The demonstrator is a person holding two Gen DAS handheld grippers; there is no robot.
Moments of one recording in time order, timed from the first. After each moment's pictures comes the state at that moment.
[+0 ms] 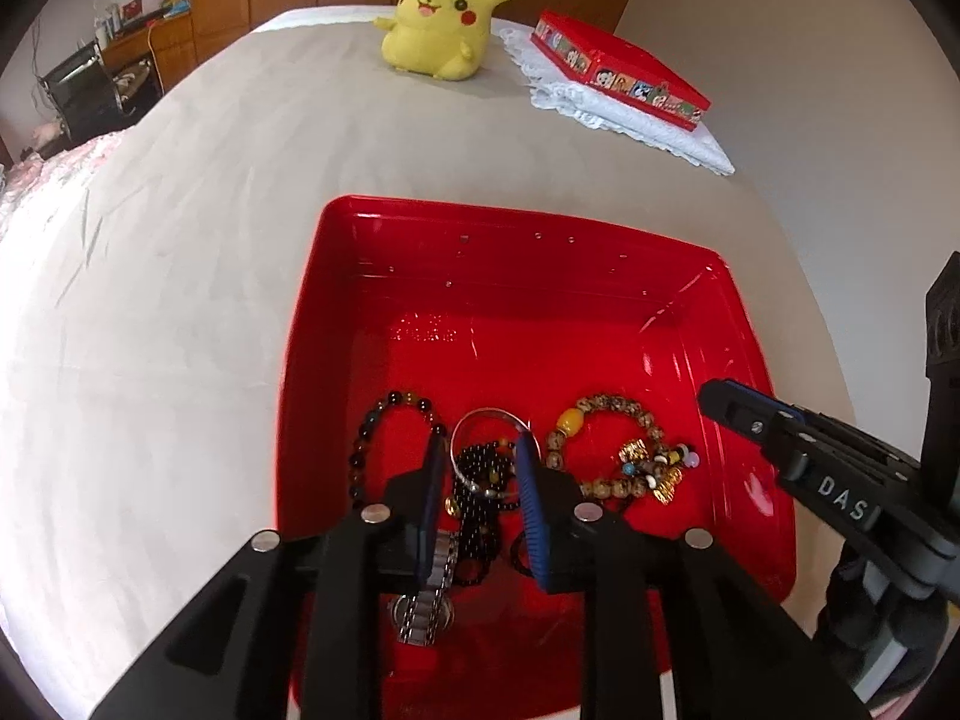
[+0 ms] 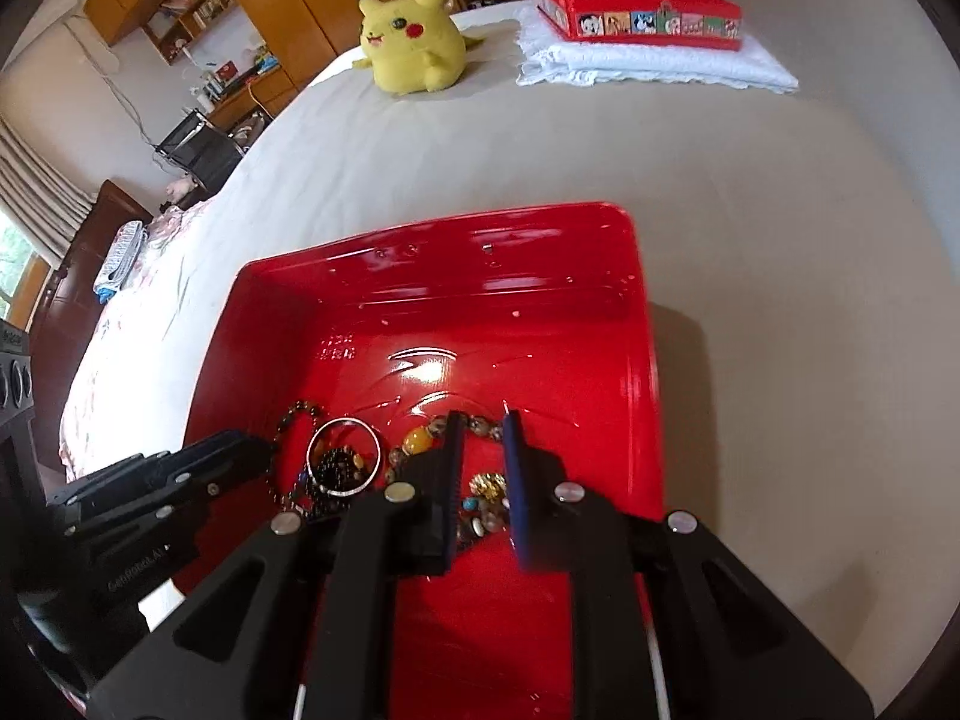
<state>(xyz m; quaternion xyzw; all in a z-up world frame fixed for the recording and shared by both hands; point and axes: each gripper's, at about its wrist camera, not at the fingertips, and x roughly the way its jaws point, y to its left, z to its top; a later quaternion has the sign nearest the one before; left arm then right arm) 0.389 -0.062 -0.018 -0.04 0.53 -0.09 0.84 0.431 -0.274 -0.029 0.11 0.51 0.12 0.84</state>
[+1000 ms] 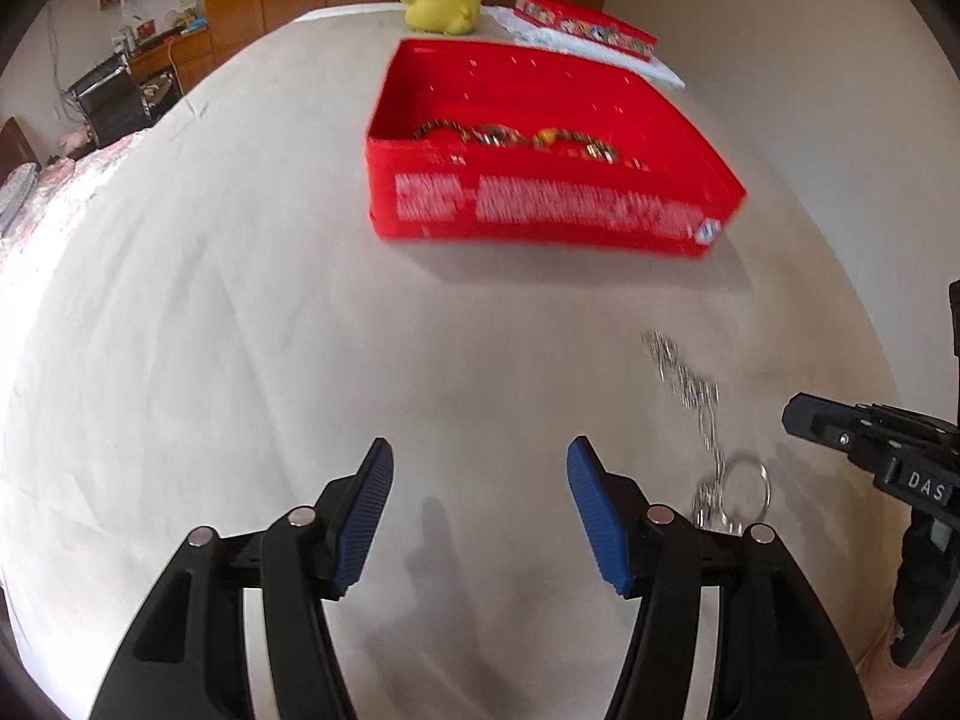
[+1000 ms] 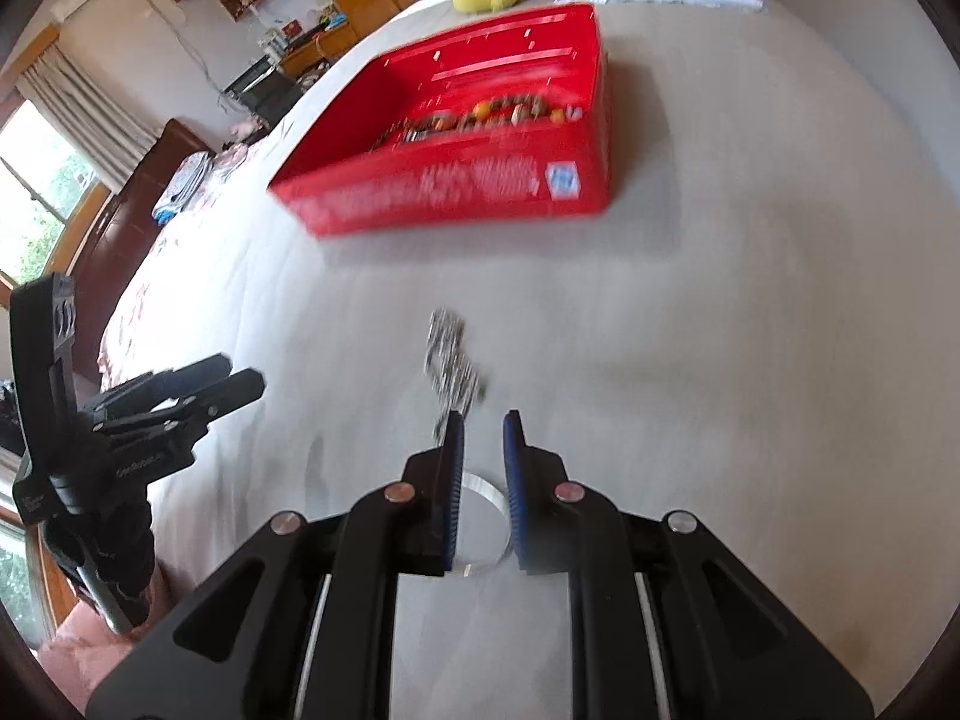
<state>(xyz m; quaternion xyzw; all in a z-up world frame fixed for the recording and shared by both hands) 0.145 -0.041 -0.055 0.01 0.52 -0.09 0.85 0.177 -0.293 -0.062 0.11 0.53 0.20 0.82</state>
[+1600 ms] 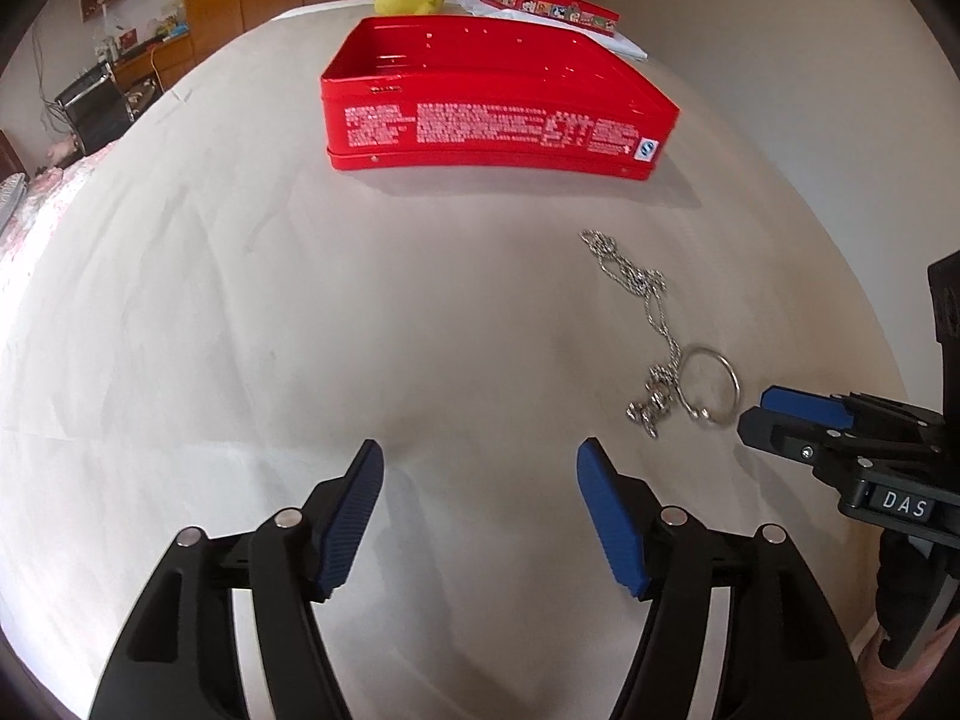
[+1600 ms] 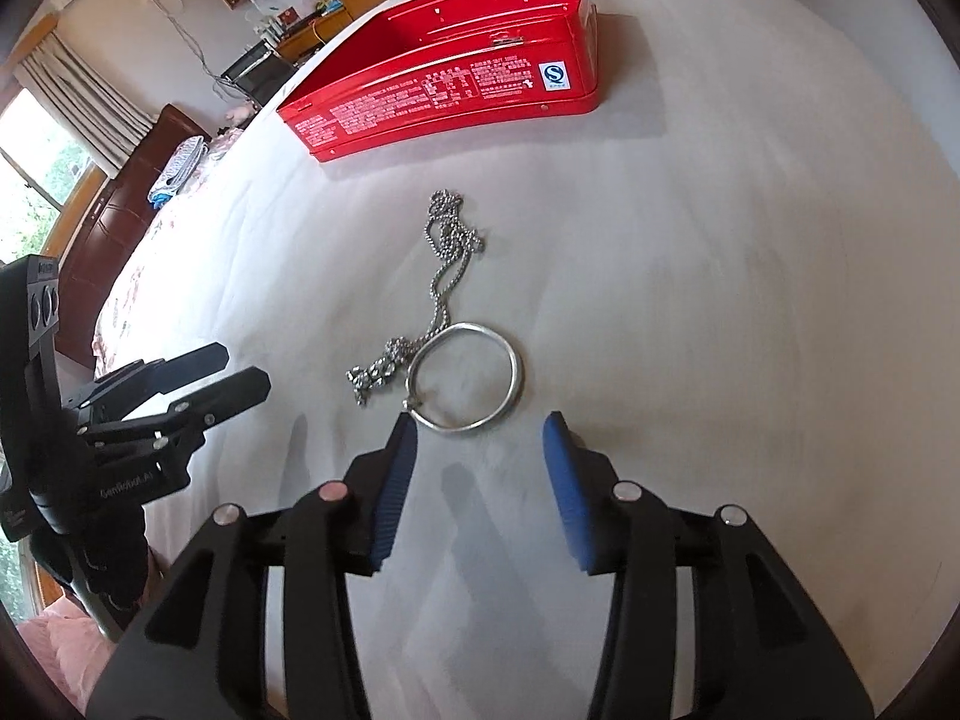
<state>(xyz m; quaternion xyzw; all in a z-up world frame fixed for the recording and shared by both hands) 0.091 -0.063 -0.072 0.02 0.51 -0.10 0.85 0.128 -0.292 -0.085 0.10 0.54 0.19 0.82</state>
